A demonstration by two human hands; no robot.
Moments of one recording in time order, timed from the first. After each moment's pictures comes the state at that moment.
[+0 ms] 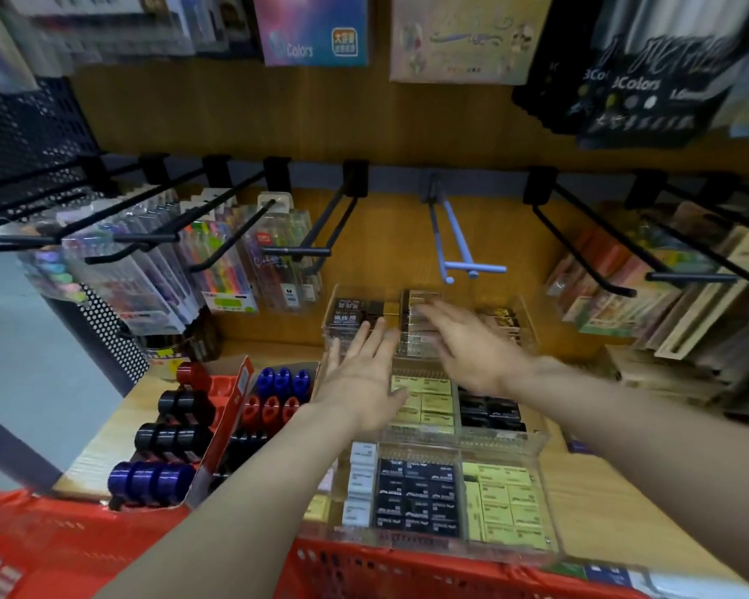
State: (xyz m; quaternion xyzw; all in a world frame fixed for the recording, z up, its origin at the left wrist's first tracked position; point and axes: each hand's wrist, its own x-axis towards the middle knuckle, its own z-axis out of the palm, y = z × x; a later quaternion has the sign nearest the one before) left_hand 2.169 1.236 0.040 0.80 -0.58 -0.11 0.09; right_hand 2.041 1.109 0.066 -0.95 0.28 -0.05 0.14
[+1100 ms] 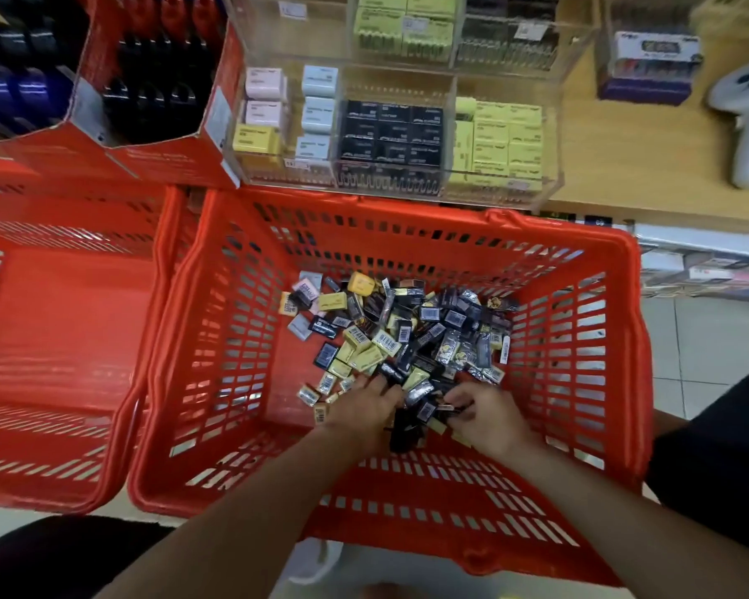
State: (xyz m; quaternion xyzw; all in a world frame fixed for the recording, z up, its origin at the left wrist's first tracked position) left_hand 1.964 1.468 -0.231 0.69 -0.57 -0.43 -0.10; right_hand 1.786 1.359 -0.212 -0.74 0.48 0.18 0.43
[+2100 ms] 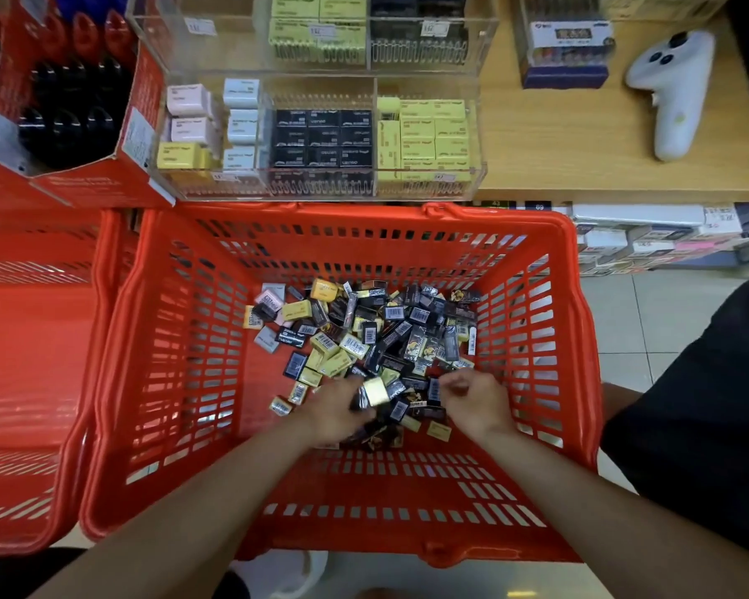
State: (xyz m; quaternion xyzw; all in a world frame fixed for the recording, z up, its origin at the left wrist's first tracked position) left_hand 1.973 1.450 -0.230 0.71 -0.44 -0.55 0.02; right_hand 1.777 1.354 -0.220 -0.62 0.62 0.04 0.47
